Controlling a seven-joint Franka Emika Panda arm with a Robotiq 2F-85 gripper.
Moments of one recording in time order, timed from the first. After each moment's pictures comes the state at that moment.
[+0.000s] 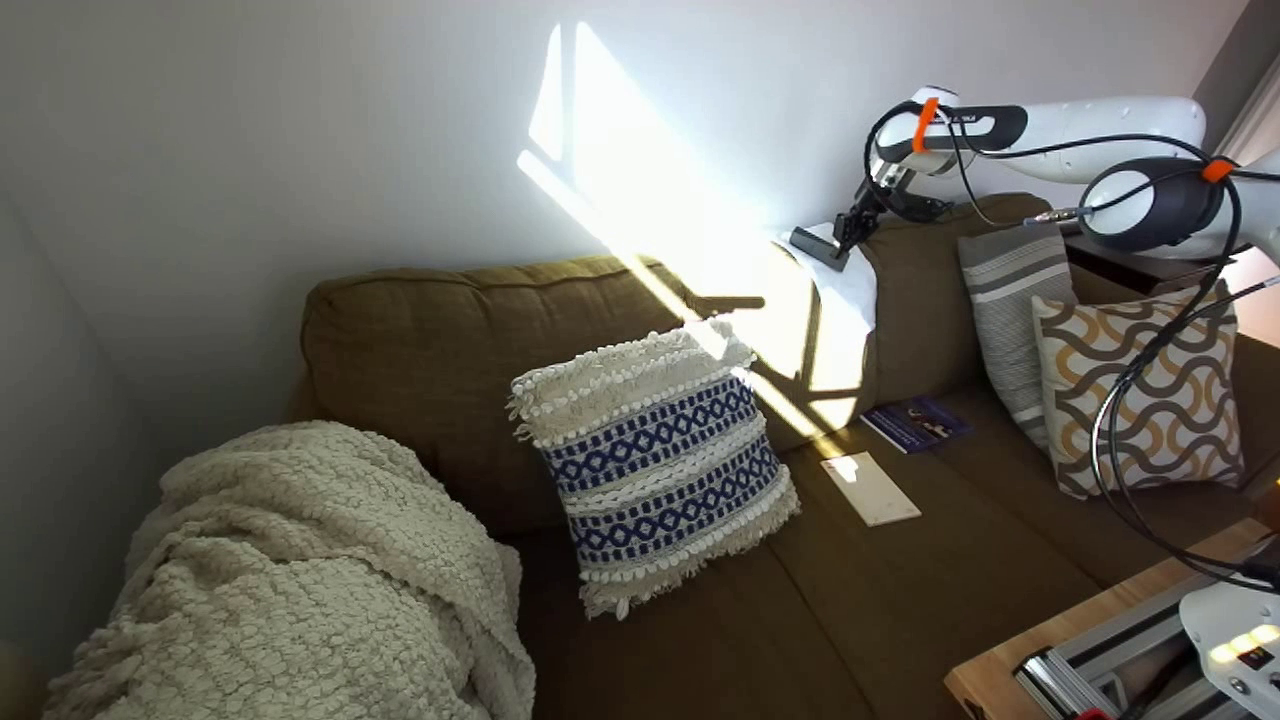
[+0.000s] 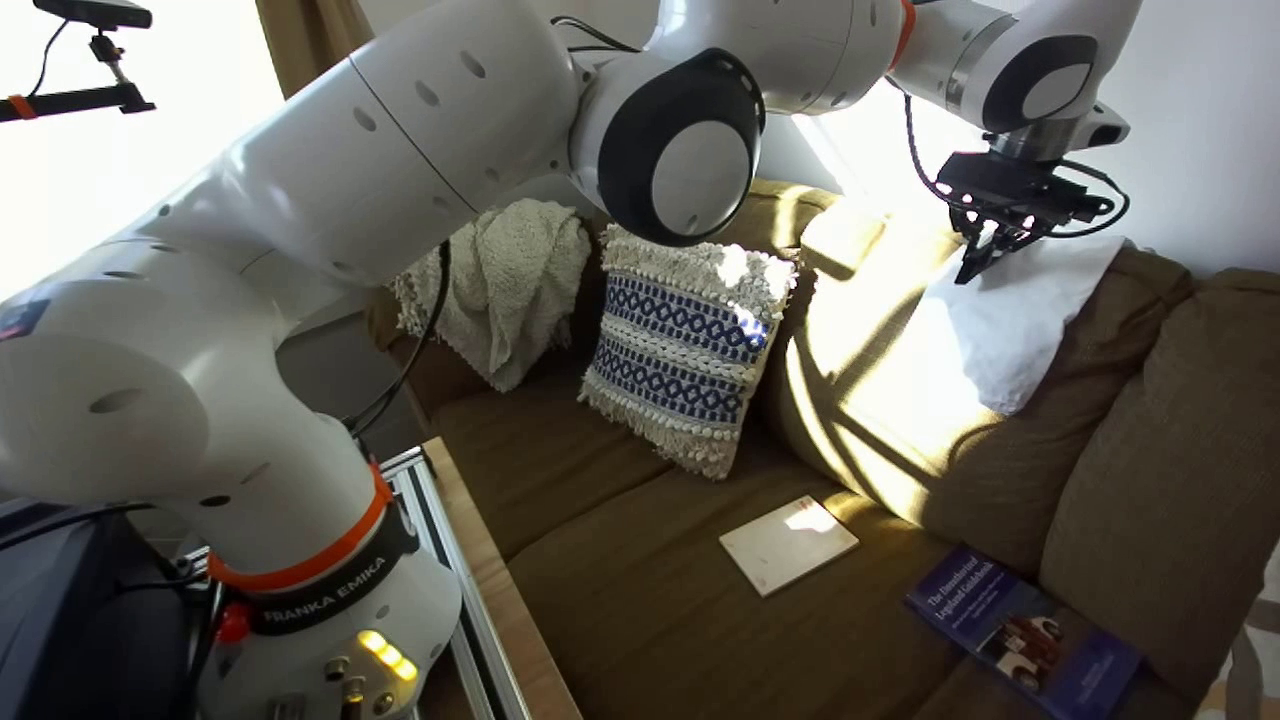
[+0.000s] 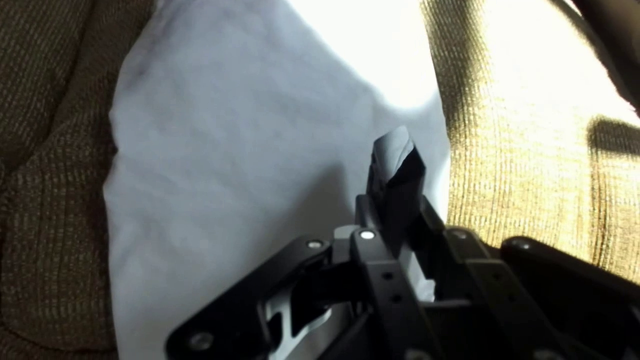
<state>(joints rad) -0.19 1.17 0.13 -0.66 0.13 1.96 -0.38</state>
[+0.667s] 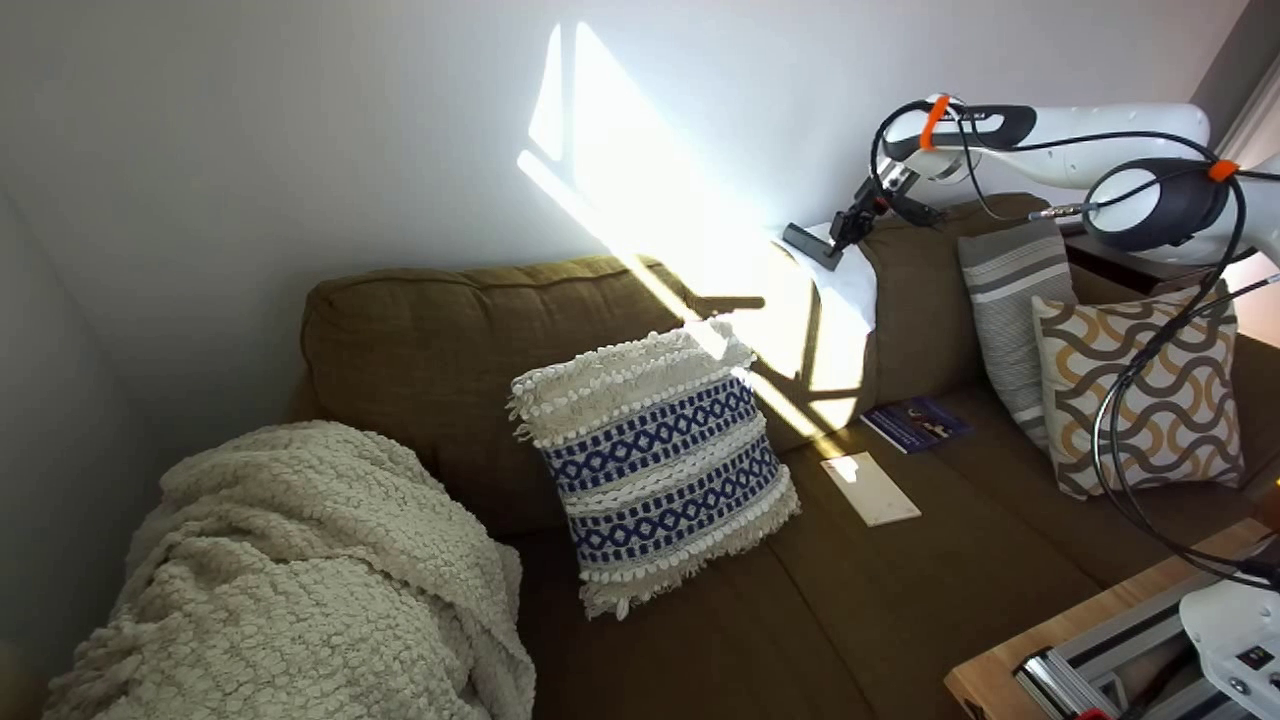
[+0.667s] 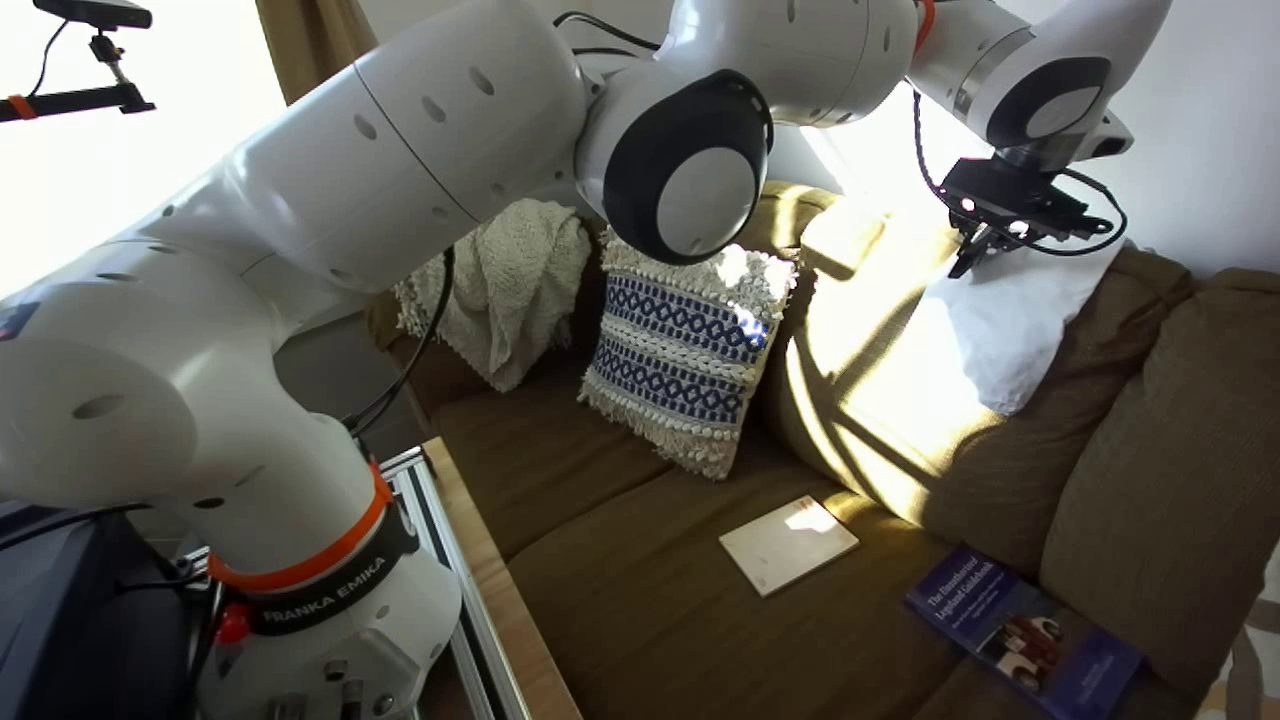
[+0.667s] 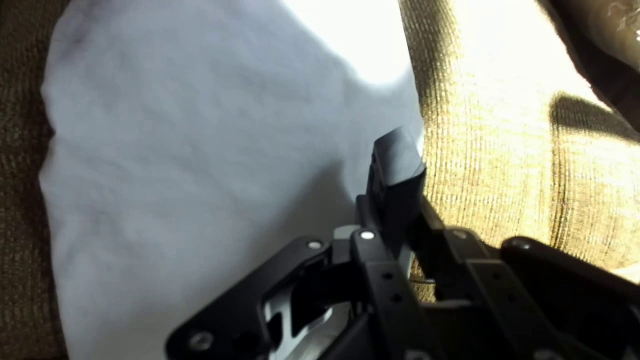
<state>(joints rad) -0.23 1.19 0.21 -0.66 0.20 1.98 -0.45</state>
